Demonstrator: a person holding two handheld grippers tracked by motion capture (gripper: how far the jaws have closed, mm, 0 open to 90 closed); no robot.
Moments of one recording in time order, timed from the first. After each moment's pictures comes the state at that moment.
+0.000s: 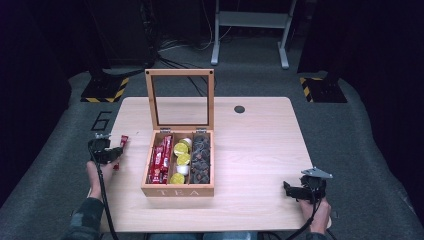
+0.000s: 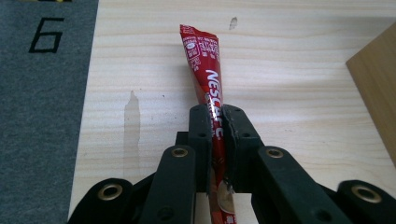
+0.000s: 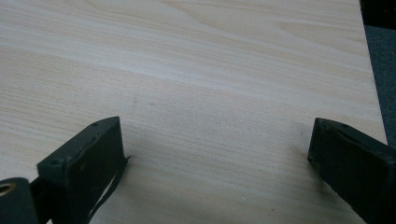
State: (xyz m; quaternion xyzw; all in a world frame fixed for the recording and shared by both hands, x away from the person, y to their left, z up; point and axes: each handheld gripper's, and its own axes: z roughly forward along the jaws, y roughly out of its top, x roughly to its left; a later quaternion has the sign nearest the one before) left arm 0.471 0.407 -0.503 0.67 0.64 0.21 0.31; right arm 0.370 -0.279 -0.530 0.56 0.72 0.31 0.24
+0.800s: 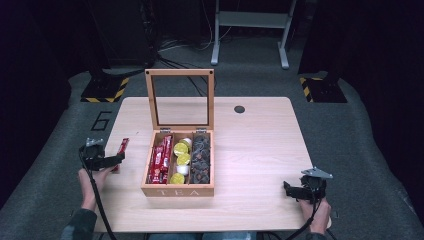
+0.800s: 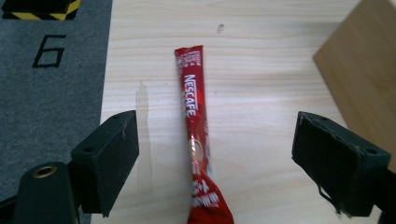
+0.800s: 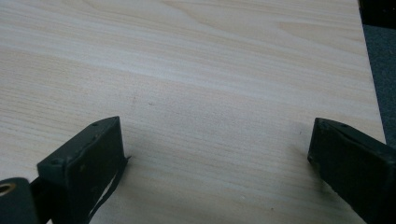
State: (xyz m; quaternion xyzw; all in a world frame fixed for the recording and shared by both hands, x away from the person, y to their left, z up) left arm 0.432 0.413 -0.484 0.67 0.62 0.23 0.33; right arm 0.370 -0.279 -0.529 0.57 0.72 0.31 0.24
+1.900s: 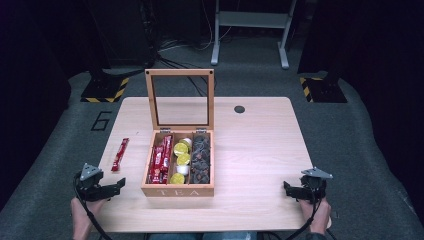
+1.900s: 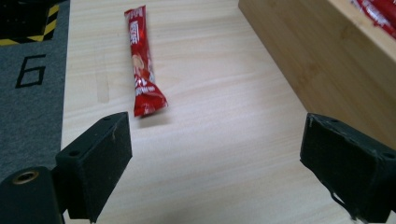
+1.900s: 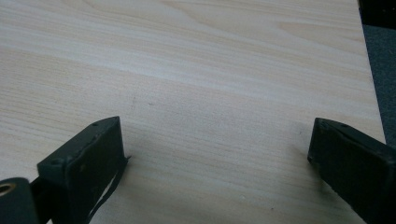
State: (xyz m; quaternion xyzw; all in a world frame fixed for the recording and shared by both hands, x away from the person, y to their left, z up) left arm 0.339 0.395 -0.491 0.71 0.56 0.24 0.36; right arm 0.370 -0.279 -0.529 0.57 0.72 0.31 0.24
